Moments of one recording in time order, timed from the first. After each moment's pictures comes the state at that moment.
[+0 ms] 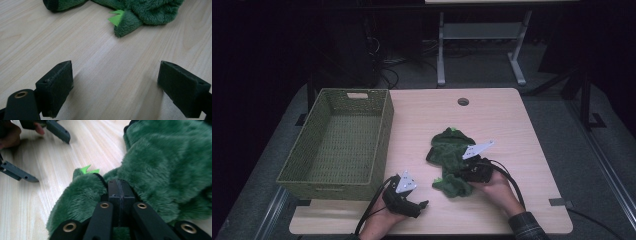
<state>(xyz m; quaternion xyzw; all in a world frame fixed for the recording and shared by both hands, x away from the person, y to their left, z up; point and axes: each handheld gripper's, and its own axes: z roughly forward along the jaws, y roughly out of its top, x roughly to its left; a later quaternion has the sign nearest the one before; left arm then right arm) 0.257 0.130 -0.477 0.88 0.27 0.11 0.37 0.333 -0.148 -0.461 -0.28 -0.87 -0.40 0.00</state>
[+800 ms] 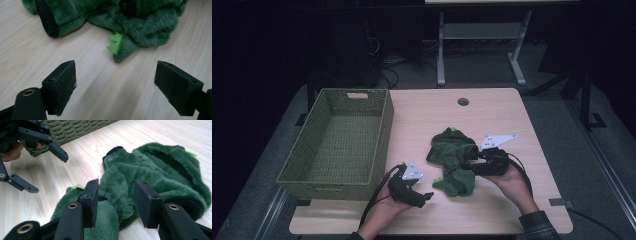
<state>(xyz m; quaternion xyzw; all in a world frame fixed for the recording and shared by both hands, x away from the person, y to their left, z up) 0.279 0.114 -0.448 0.89 0.25 0.09 0.36 0.329 -0.183 -0.422 -0.30 -0.84 -0.45 -0.06</state>
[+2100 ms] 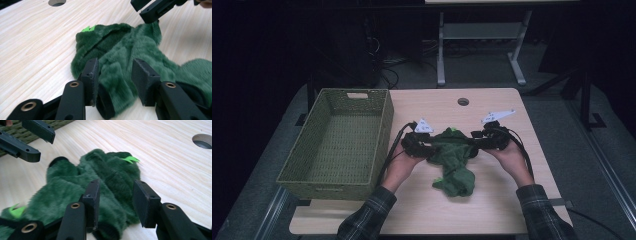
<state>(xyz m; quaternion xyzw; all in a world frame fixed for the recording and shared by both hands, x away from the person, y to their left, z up) 0.385 0.078 -0.408 0.87 0.28 0.12 0.40 0.405 -0.198 -0.416 -0.35 -0.84 -0.40 -0.10</state>
